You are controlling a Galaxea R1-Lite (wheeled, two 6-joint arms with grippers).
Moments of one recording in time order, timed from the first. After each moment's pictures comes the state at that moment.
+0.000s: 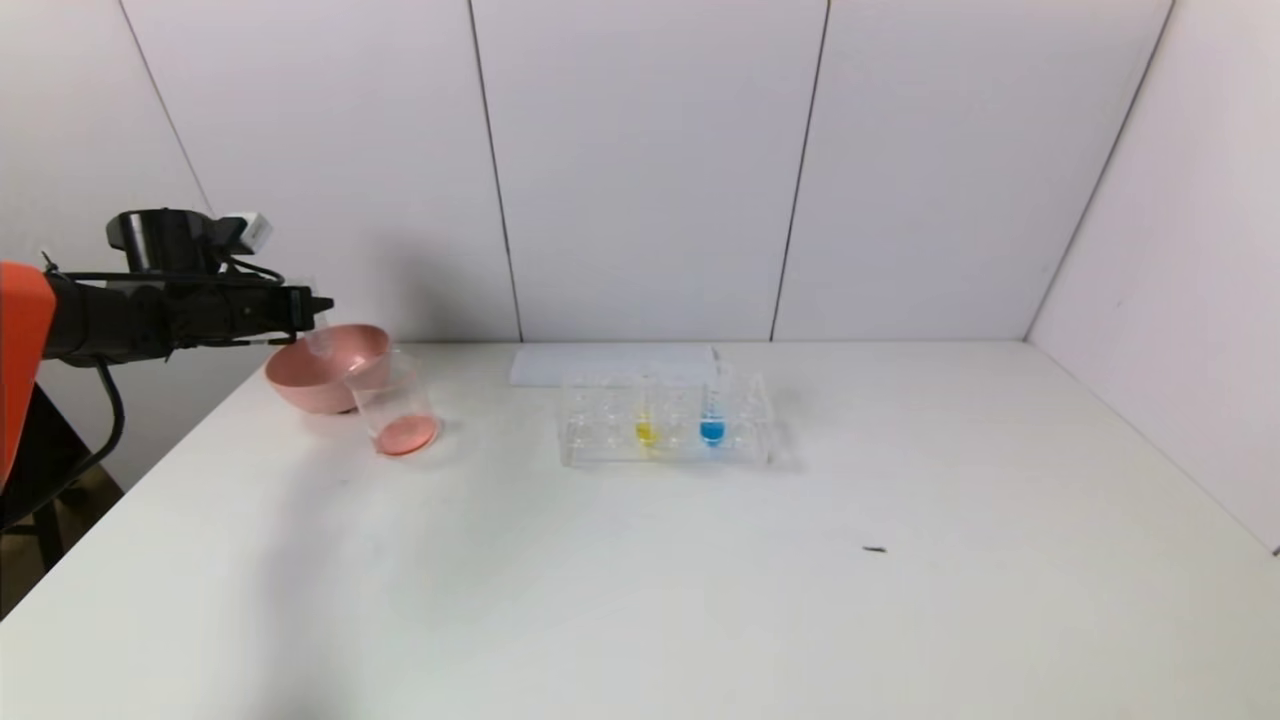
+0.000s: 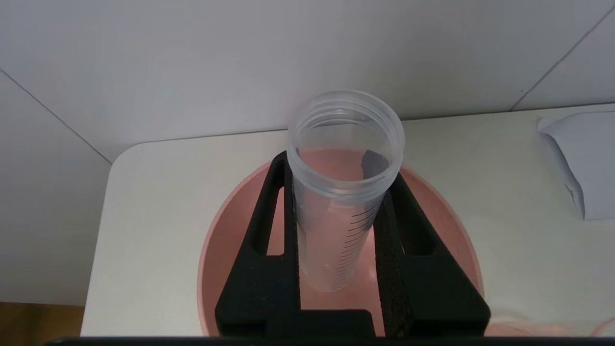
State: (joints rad) left arm 0.27 2.30 -1.76 -0.21 -0.40 0.09; right arm 0.00 0.00 0.00 0.00 0.00 0.00
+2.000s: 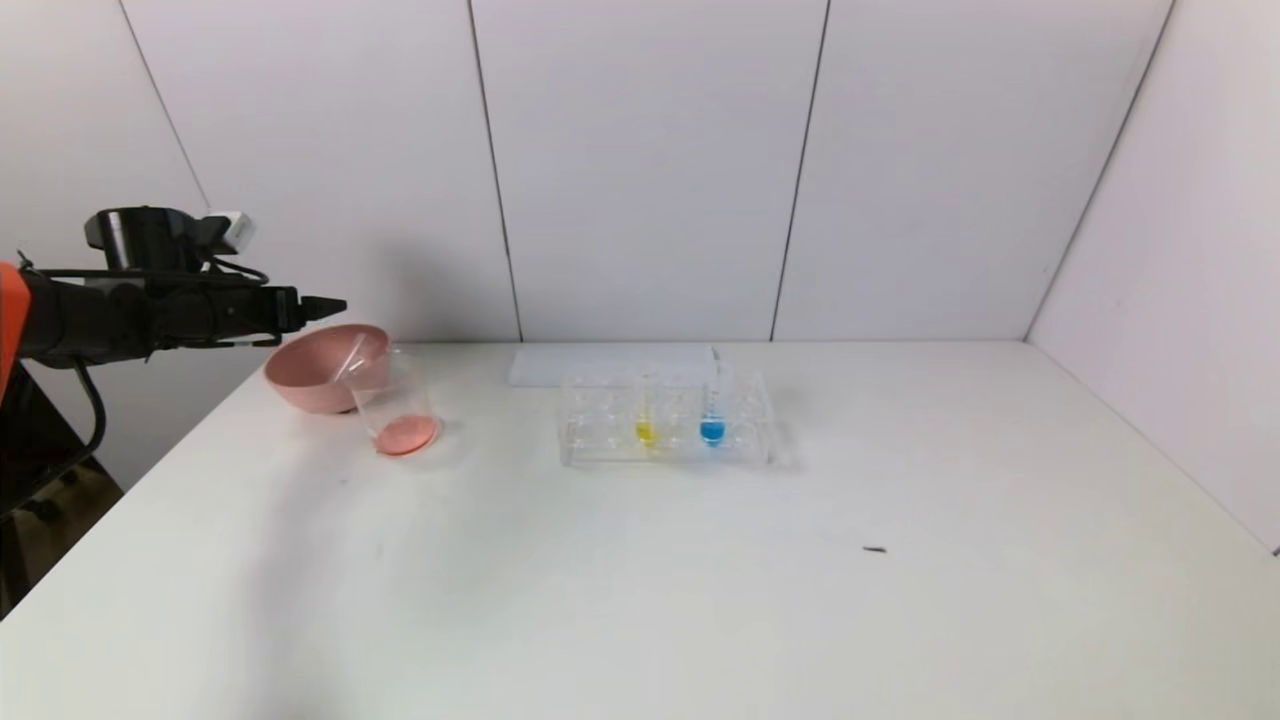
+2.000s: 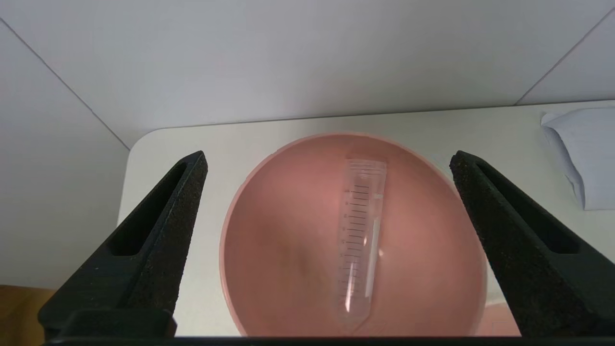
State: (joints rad) left arm 0.29 2.24 -1.70 -0.20 -0.41 0.10; right arm 0.00 0.00 0.00 0.00 0.00 0.00
